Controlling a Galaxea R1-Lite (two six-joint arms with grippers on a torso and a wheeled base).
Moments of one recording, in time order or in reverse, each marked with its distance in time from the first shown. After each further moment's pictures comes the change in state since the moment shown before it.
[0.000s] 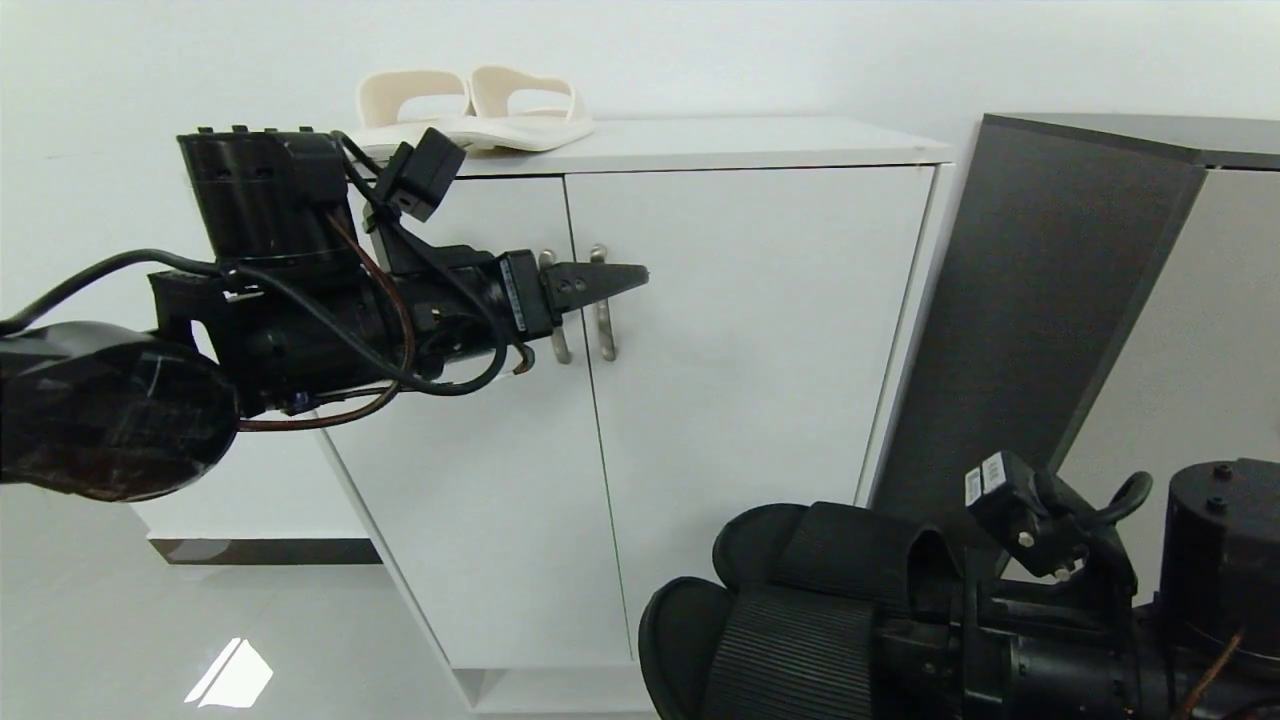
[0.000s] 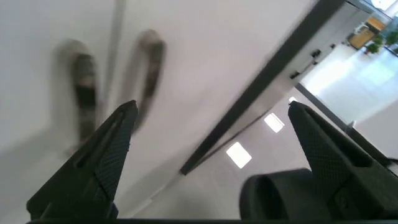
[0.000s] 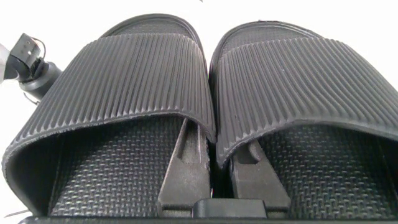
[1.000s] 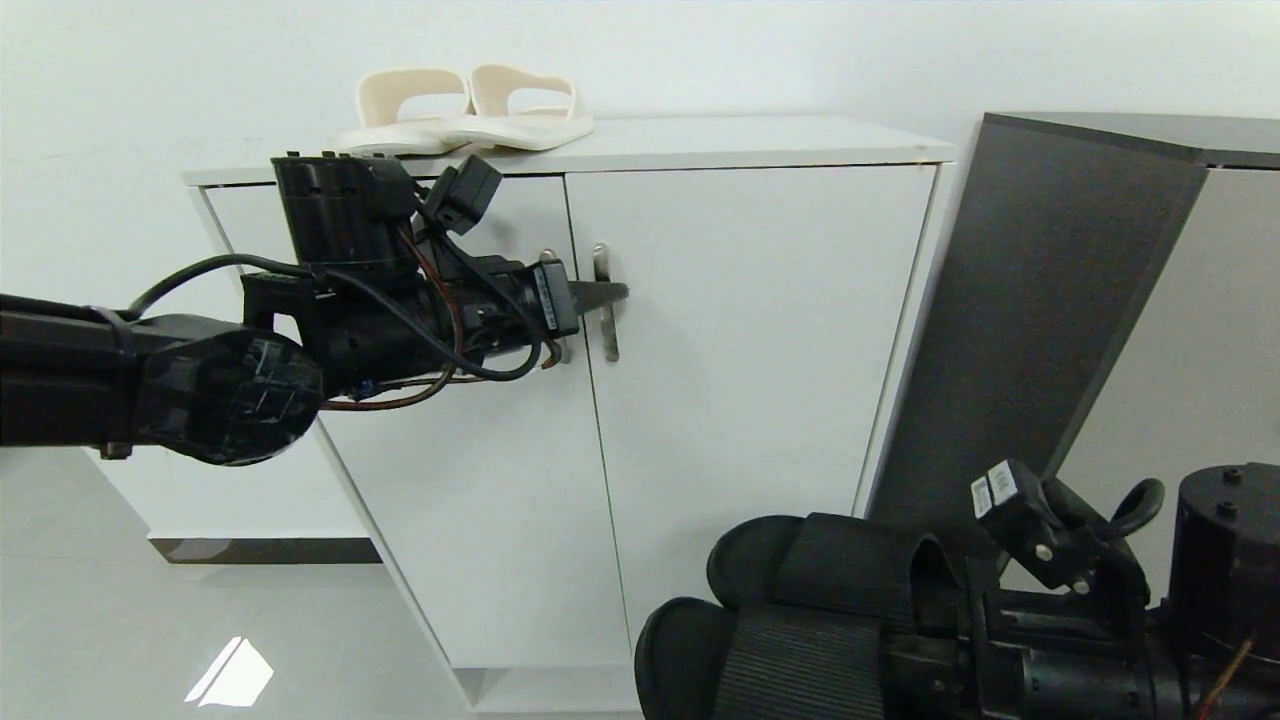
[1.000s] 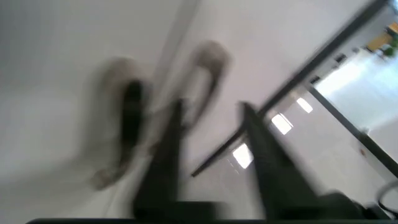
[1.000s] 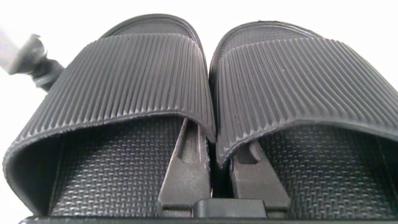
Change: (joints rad) left arm -0.003 0.103 -0.075 0.001 0.026 0.002; right arm -0.001 -0.014 0.015 0.000 0.079 -0.004
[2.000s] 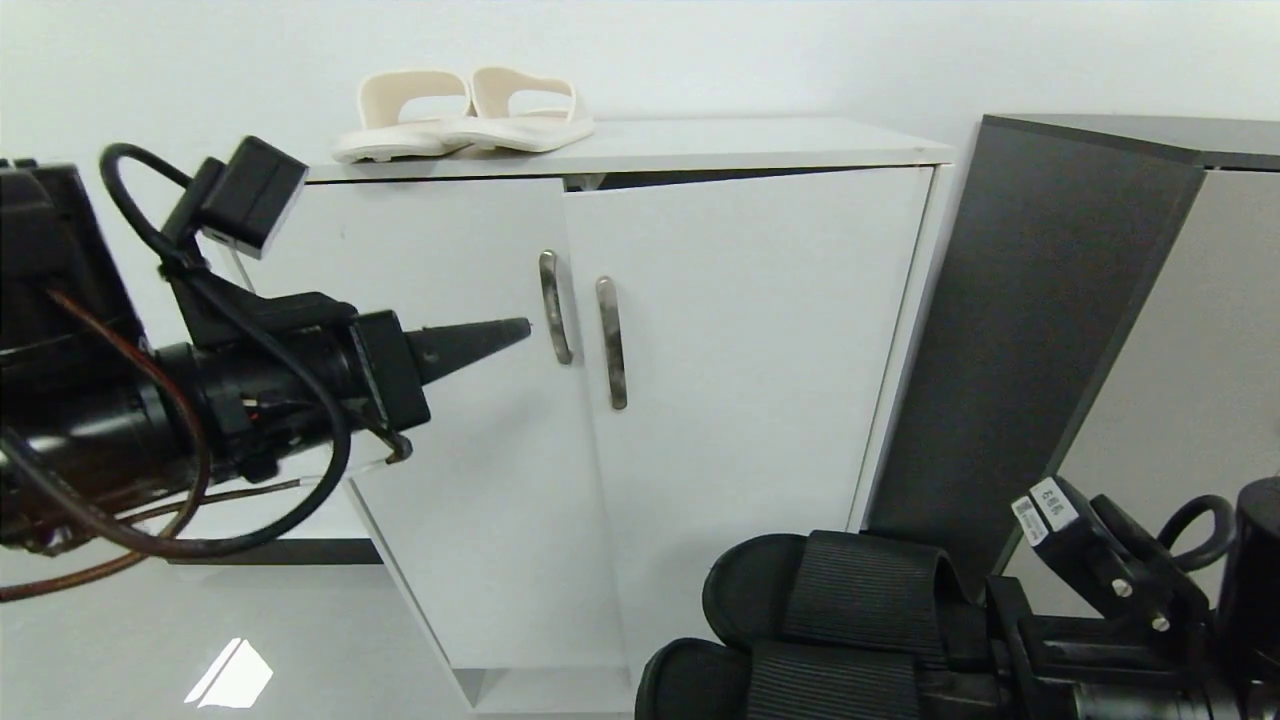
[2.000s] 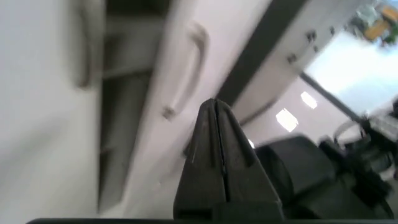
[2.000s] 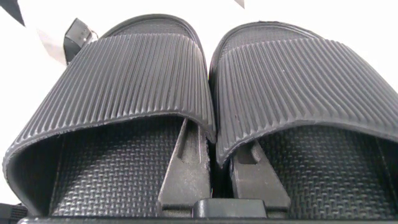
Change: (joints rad) left arm 0.009 -0.404 0.355 -0.002 -0.001 0.033; right arm -0.002 -0.054 0.033 0.000 0.078 -0.003
